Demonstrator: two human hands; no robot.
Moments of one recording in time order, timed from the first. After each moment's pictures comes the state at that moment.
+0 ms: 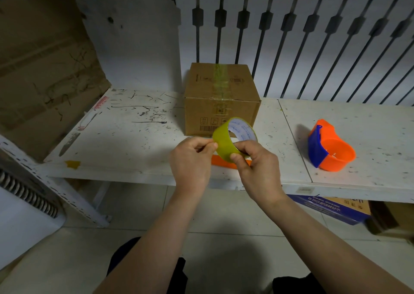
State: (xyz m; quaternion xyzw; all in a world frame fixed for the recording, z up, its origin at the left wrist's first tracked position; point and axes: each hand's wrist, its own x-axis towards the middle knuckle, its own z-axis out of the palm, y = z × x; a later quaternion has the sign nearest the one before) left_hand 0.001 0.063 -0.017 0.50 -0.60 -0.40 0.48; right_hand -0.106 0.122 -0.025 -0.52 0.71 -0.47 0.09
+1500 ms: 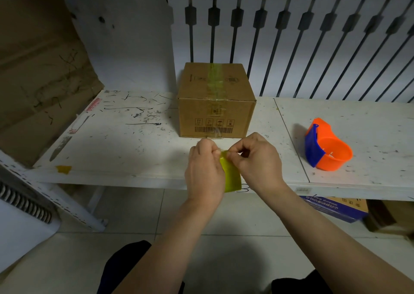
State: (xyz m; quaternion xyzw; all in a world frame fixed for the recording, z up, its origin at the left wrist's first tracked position) left_hand -0.024 0.077 -0.037 0.49 -0.73 -0.24 0.41; right_hand -0.117 0.112 -0.012 -0.47 0.78 -0.40 0.10
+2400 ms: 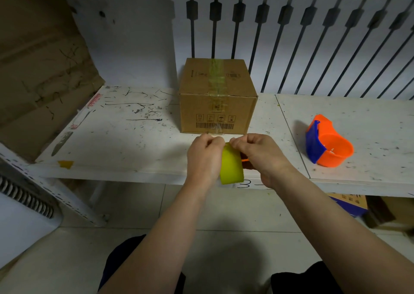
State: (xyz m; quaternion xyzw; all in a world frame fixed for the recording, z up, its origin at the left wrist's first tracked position) left_hand -0.024 0.064 -0.014 0.51 -0.56 -0.53 0.38; right_hand -0.122 0.108 0.005 -0.33 0.69 -0.49 0.42
